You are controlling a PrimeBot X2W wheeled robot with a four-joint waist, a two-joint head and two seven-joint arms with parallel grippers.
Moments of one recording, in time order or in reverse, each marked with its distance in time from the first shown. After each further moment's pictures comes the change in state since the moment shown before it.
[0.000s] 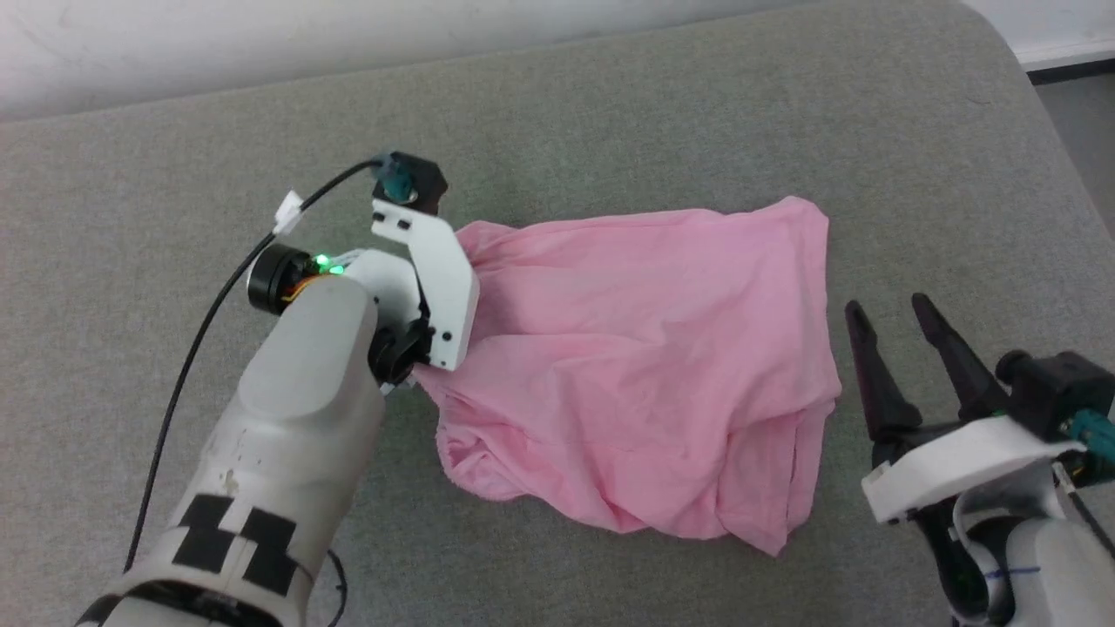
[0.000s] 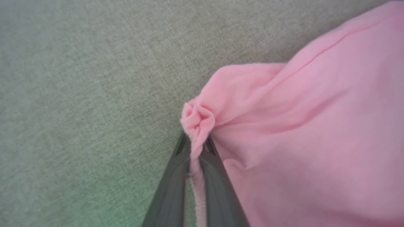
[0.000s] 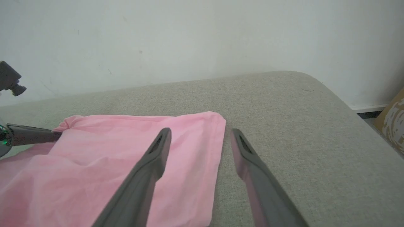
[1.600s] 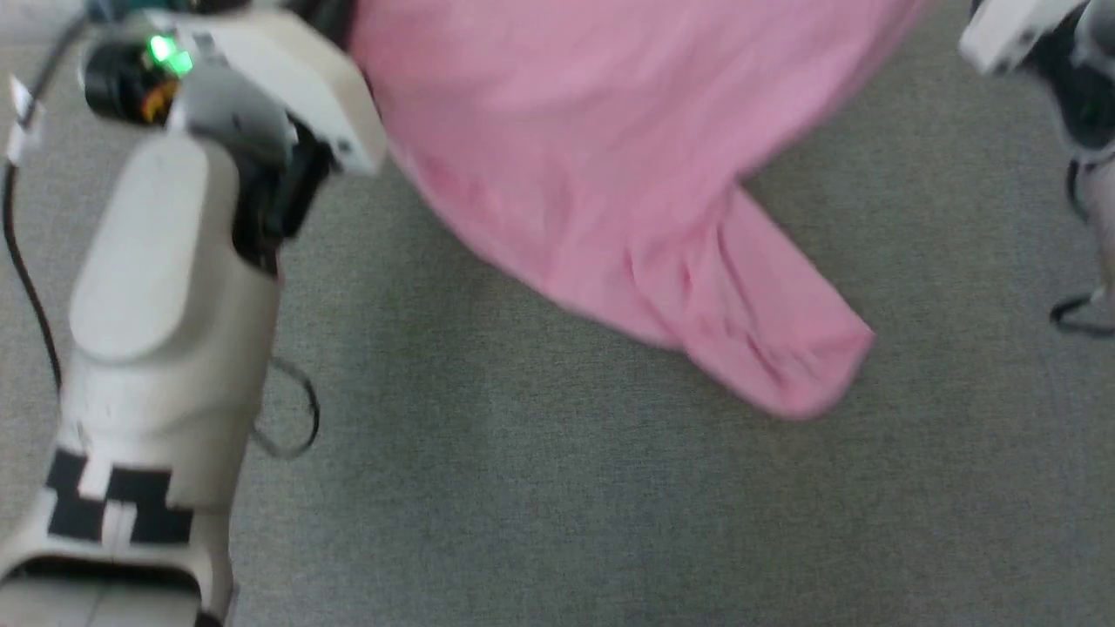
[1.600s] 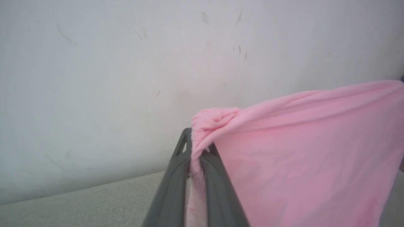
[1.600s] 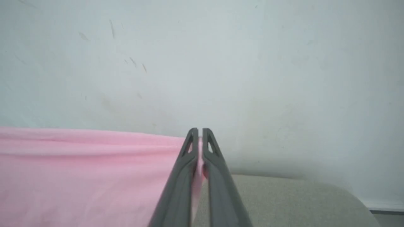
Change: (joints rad) left arm -0.042 0.117 0.168 -0.502 -0.102 0.092 -0.296; right arm -1.028 -0.215 0.206 0.792 0.261 0.002 0.118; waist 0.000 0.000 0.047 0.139
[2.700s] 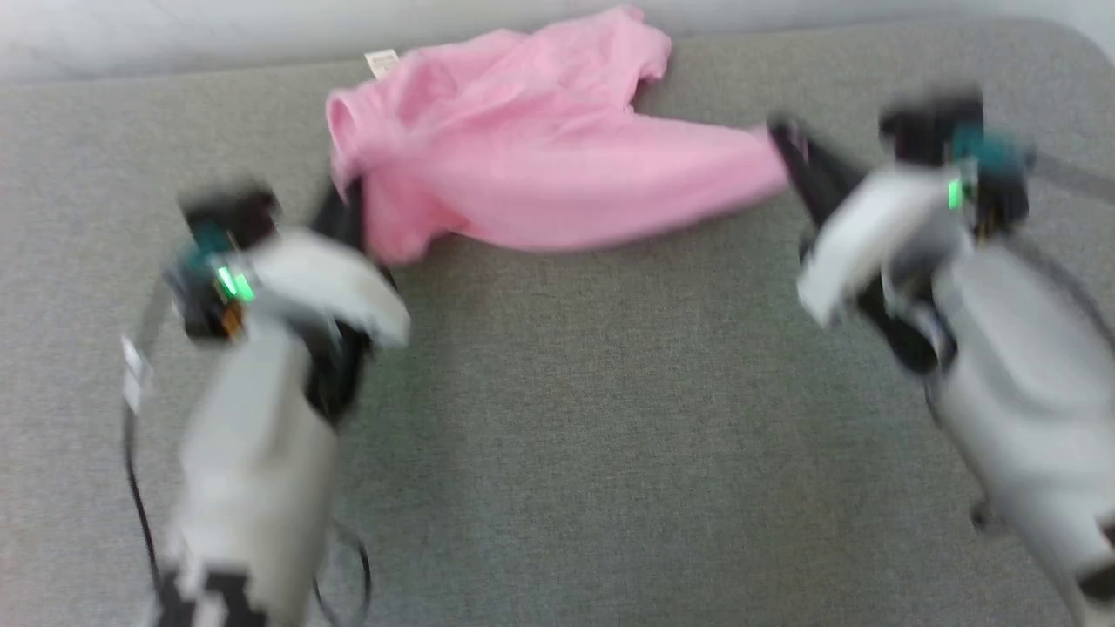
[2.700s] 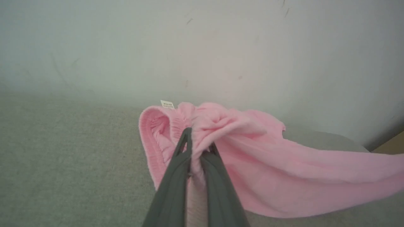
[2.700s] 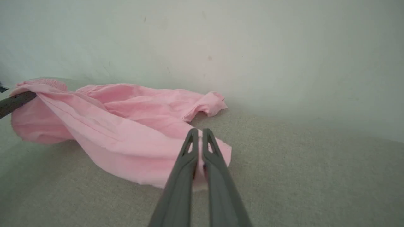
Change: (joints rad) left arm 0.166 -0.108 0.083 0.415 -0.040 -0.088 -0.459; right arm 0.277 0.003 0.373 -0.071 0.147 -0.001 -0.227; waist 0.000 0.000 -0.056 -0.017
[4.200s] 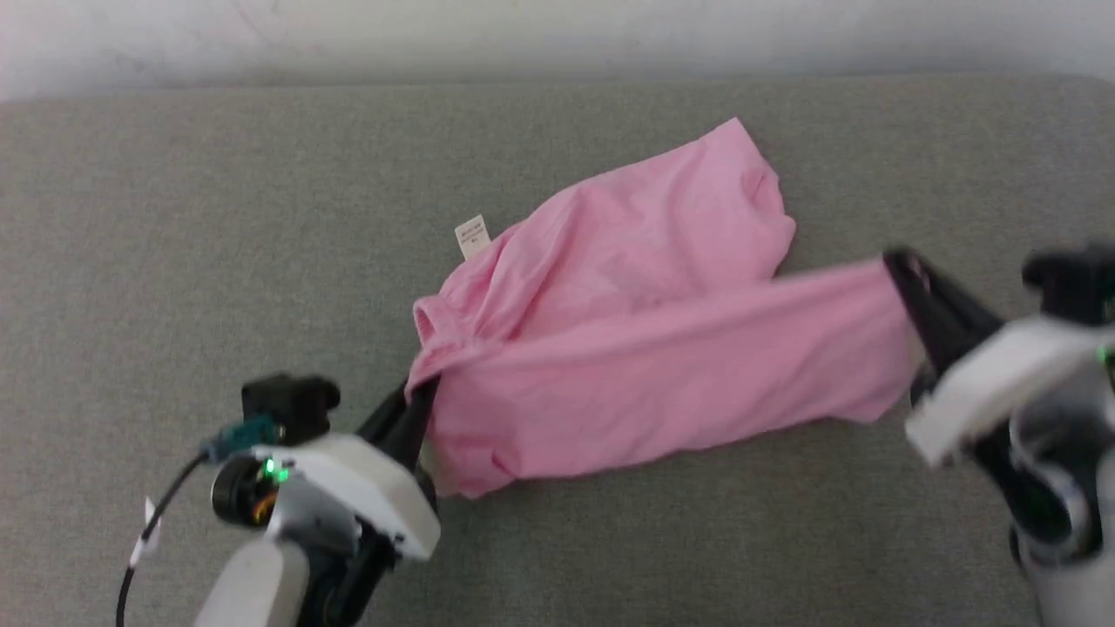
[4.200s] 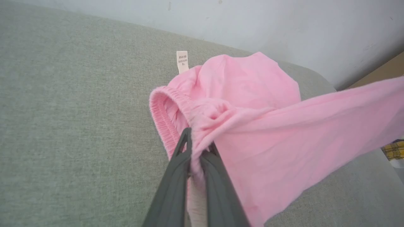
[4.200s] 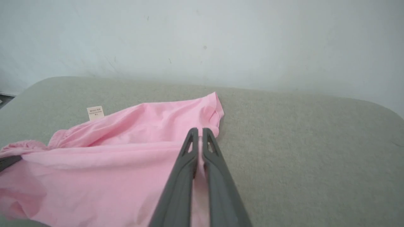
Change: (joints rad) left arm 0.642 0.083 -0.070 -0.846 -0.065 0.109 0.467; right arm 0.648 0.095 -0.574 -0.892 -0.281 -0.001 0.538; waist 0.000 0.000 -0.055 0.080
